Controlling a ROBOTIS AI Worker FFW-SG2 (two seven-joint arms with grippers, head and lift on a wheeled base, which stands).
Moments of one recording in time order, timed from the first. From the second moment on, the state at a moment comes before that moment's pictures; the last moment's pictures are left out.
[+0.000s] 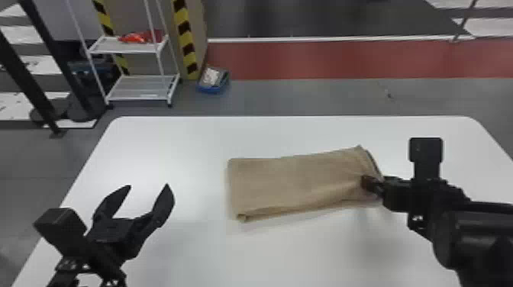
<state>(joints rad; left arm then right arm) 0.45 0.12 0.15 -1.91 0.34 0.06 -0.20 -0.08 -0.03 -0.11 -1.70 0.05 0.86 0.25</state>
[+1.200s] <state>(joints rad) 0.45 0.12 0.15 -1.91 0.34 0.06 -0.20 -0.06 -0.03 -0.15 -1.78 0.06 0.93 0.27</state>
